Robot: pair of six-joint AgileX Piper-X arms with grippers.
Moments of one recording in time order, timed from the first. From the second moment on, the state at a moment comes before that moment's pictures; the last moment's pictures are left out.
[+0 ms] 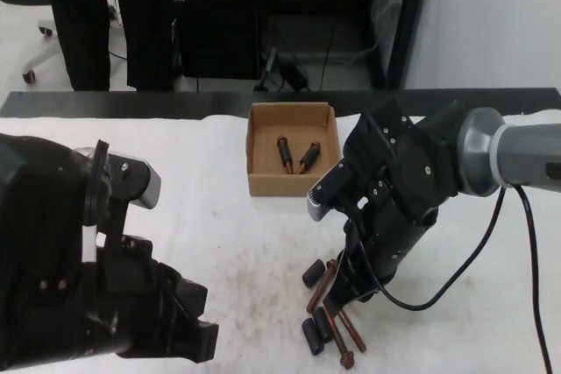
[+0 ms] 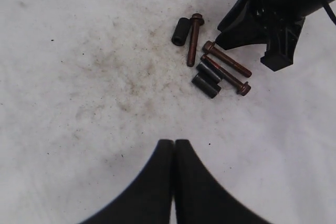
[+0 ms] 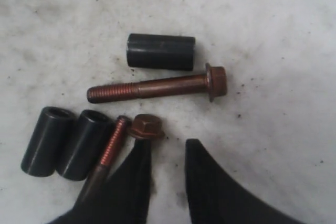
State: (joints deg) left arm -33.8 48.9 -32.7 34.2 10.2 -12.3; right arm 31.0 100.5 -60.6 39.6 -7.1 -13.4
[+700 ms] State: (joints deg) left arm -33.8 48.9 -32.7 31.9 10.1 -11.6; right arm 31.4 101.3 -60.6 41.1 -6.7 -13.7
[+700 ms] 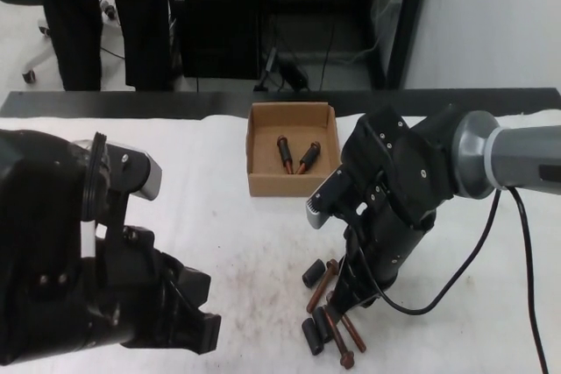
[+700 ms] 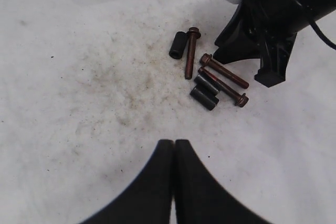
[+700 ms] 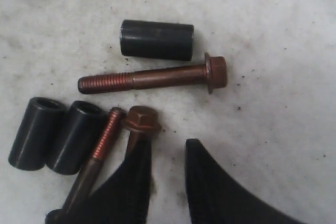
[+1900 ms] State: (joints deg) left arm -33.8 48.9 -32.7 31.2 7.6 -11.6; right arm 31.5 104.3 -61.1 40.9 -9.6 -11.5
